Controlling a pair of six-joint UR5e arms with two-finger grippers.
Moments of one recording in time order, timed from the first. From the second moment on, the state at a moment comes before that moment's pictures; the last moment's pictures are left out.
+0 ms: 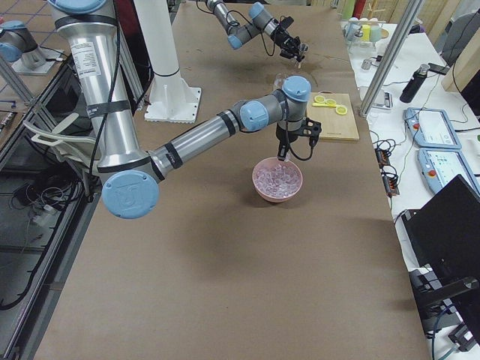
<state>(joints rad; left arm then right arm) -0.63 -2.12 -1.57 -2.59 -1.33 -0.41 1.19 -1.36 1.89 -1.69 2.33 0.78</state>
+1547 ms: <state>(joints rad) -0.52 -2.11 -1.57 -2.59 -1.19 -0.15 1.17 -1.36 1.90 -1.69 2.32 0.76</state>
